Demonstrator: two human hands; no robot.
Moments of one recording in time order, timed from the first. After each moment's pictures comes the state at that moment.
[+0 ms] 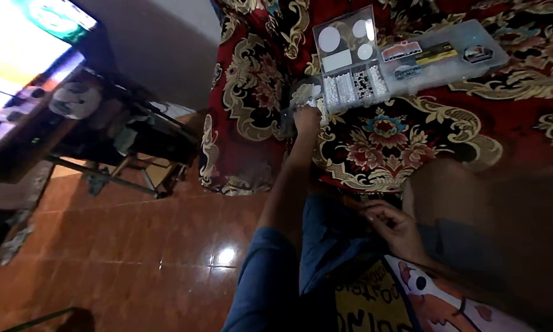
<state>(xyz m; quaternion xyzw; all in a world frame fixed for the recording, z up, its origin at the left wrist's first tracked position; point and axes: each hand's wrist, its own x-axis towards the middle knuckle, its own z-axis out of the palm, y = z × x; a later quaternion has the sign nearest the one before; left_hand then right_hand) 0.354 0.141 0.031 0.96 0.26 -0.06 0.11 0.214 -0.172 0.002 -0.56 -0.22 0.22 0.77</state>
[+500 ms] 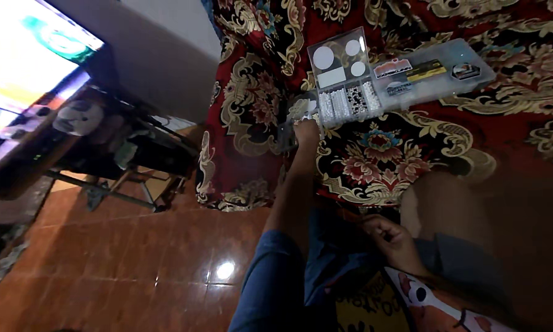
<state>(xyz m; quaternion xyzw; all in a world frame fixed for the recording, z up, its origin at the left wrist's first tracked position) 0.384 0.138 0.014 0.94 0.32 -0.11 0.06 0.222 -0.172 0.000 -0.53 -0.17 0.26 0.79</state>
